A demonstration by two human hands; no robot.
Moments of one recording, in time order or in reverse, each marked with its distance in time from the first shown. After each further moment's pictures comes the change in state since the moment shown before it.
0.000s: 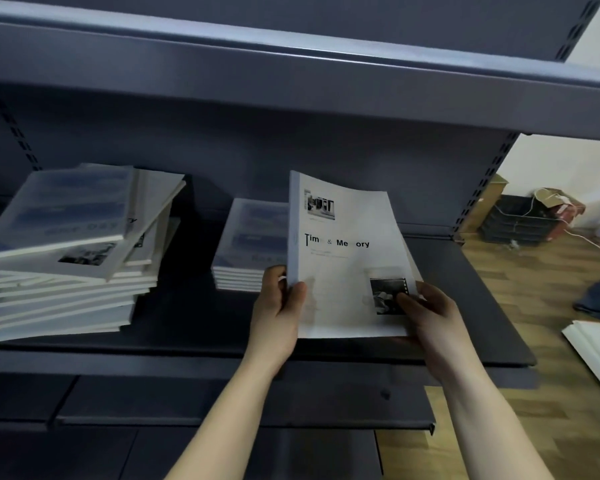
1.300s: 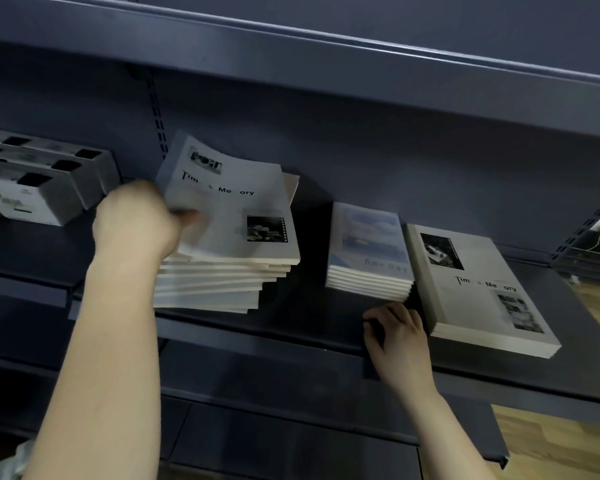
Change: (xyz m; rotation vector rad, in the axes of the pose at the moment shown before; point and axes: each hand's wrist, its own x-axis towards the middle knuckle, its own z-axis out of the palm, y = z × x) left_hand 0.048 0.082 -0.307 1.081 0.463 -0.129; right_hand -0.040 0.057 0.178 -0.984 -0.001 -0.698
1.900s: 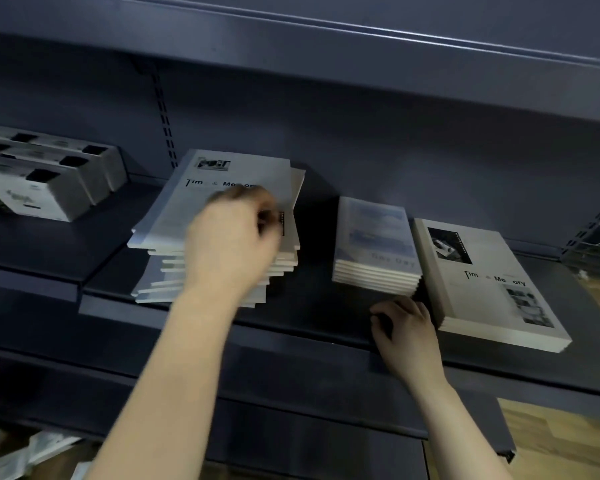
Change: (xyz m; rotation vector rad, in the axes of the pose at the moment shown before) left_hand -0.056 0.048 0.027 -0.240 0.176 0.513; right_hand 0.004 -0.003 -0.004 -0.010 -0.039 0.018
